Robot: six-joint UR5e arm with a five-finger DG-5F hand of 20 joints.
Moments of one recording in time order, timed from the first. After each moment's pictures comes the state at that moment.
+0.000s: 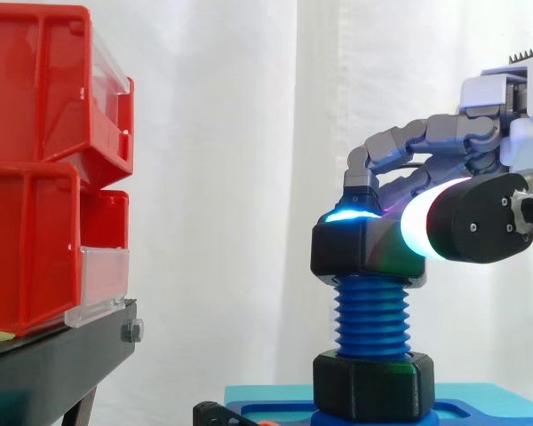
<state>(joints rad) 0.32 -2.08 -1.43 -2.67 -0.97 -1.43</state>
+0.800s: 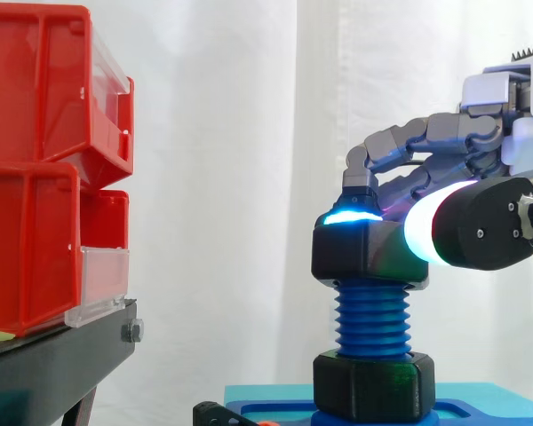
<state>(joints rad) 0.32 -2.08 -1.43 -2.67 -1.00 -1.45</state>
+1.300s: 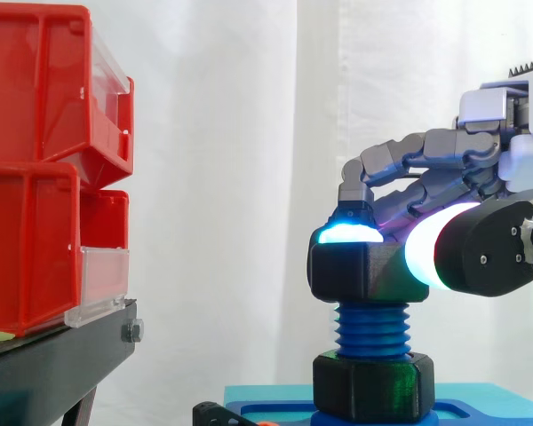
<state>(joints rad) 0.31 -2.09 -1.43 -2.67 -1.02 -1.46</state>
